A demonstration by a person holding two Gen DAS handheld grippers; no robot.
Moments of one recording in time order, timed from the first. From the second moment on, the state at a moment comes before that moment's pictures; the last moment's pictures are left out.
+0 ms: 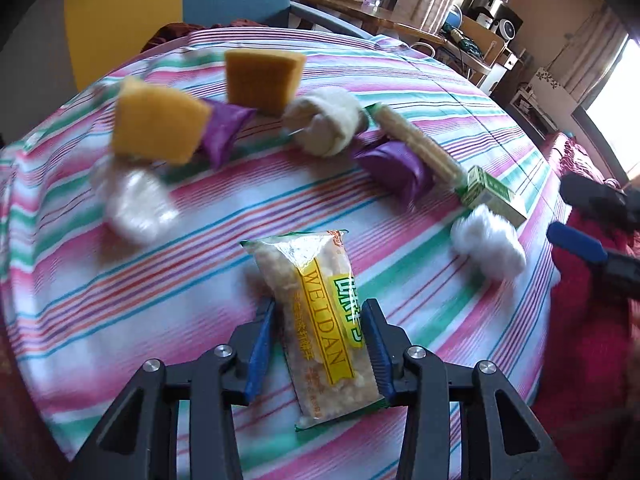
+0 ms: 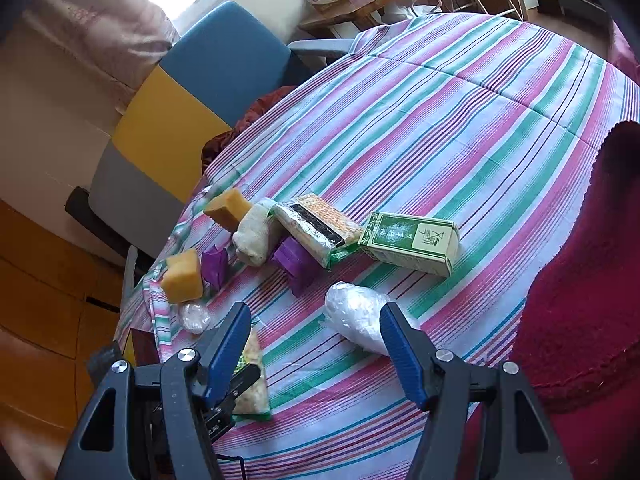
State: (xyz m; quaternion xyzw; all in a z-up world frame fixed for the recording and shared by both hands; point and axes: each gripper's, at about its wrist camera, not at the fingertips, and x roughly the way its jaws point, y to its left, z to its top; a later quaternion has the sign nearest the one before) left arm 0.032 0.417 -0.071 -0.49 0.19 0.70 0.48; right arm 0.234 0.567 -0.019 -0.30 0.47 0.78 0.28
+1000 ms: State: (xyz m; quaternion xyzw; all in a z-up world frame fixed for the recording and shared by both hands) left arm 0.040 0.342 -0.070 -0.48 0.15 0.72 0.49; right arm 0.145 0.540 -0.048 -0.56 0.25 0.75 0.24
